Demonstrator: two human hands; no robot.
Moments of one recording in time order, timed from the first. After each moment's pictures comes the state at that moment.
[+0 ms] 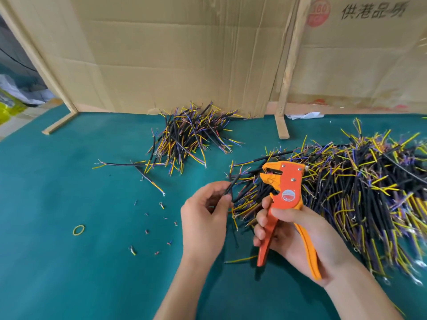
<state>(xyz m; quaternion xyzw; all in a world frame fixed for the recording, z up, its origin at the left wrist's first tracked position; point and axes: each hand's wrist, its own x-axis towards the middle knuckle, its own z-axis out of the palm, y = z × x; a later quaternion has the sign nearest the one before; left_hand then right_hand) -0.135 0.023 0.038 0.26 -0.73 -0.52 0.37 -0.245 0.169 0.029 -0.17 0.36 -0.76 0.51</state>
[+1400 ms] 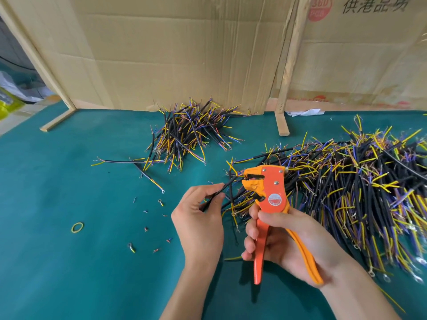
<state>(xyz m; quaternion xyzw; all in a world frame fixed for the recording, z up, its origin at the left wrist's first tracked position) -0.136 0.029 0.032 0.31 -0.68 -0.47 0.47 -0.224 0.166 0.051 -0.17 0.38 -0.71 0.57</state>
